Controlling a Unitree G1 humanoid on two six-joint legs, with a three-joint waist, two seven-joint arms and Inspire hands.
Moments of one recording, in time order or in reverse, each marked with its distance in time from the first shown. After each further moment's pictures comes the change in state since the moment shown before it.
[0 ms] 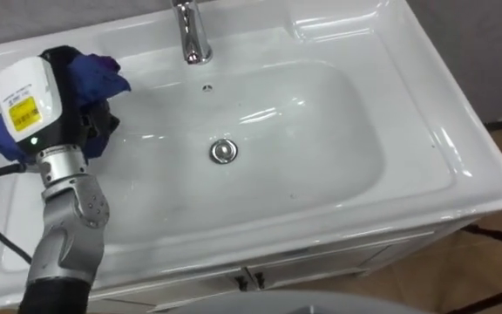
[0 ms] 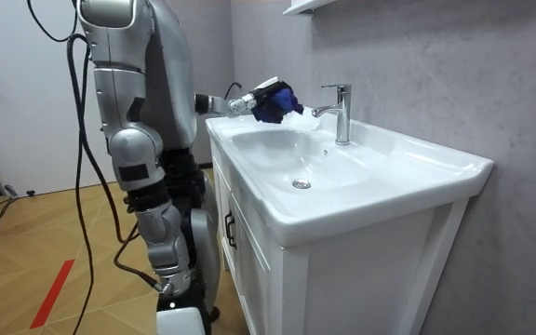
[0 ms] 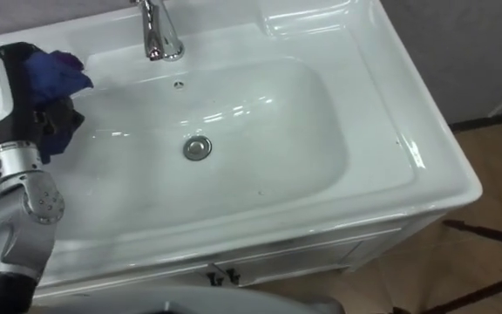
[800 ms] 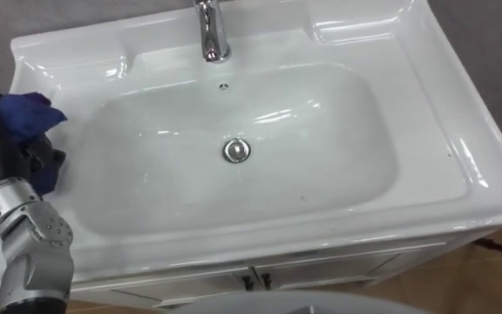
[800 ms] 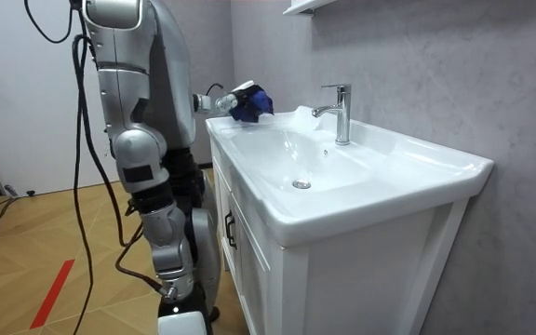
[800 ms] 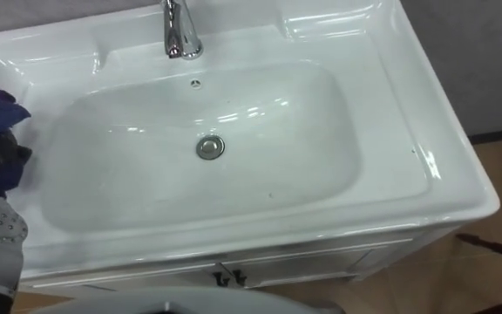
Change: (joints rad) left arm 0.060 0.006 0.137 0.028 -0.106 0.111 -0.036; right arm 0.017 -0.026 -0.042 -0.011 -0.077 0.070 0.011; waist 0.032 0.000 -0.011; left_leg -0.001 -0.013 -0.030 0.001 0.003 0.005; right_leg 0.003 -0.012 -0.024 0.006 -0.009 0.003
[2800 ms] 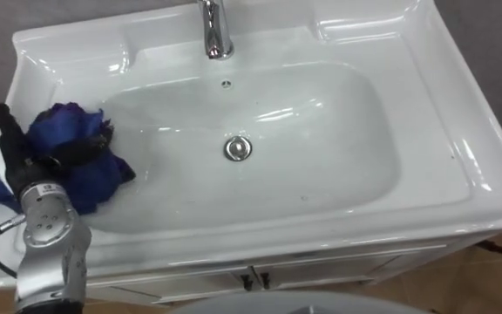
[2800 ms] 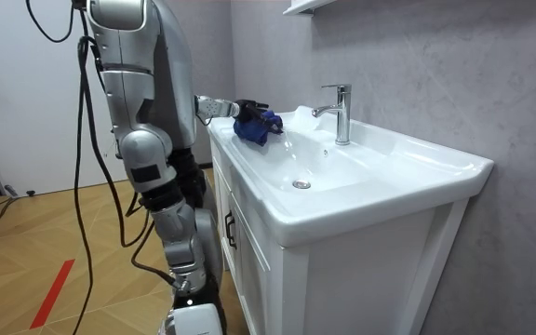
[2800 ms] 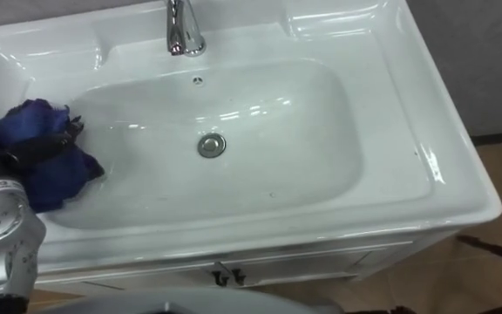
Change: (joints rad) left arm 0.018 -0.081 0.020 -0.089 -1.058 -0.068 -0.227; right arm -0.019 0.035 -0.050 -0.068 0.024 0.008 -0.022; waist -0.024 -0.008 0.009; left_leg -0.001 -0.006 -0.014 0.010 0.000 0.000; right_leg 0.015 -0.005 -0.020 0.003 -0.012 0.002
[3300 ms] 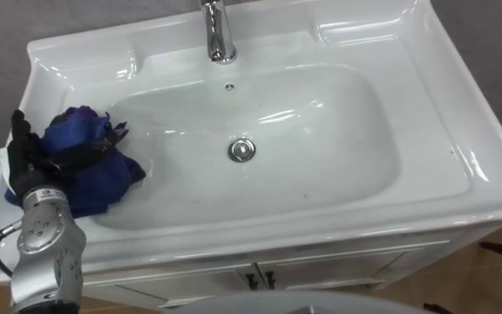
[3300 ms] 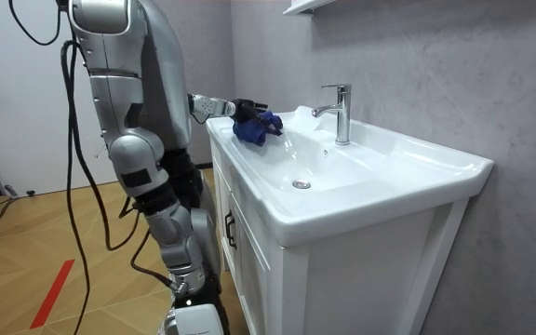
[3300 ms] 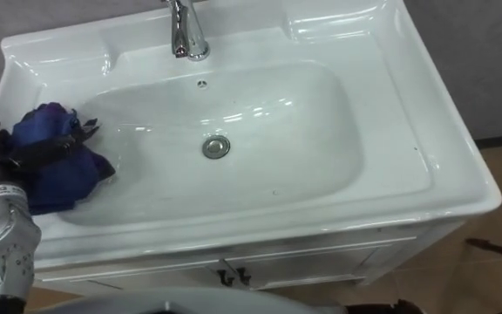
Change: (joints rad) left arm -0.003 0.000 0.017 0.036 0.100 0.000 -0.071; right arm 0.011 0.002 -0.030 -0.015 0.035 -0.026 0.013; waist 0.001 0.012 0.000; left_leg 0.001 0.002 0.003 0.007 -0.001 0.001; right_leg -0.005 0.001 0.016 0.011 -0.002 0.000
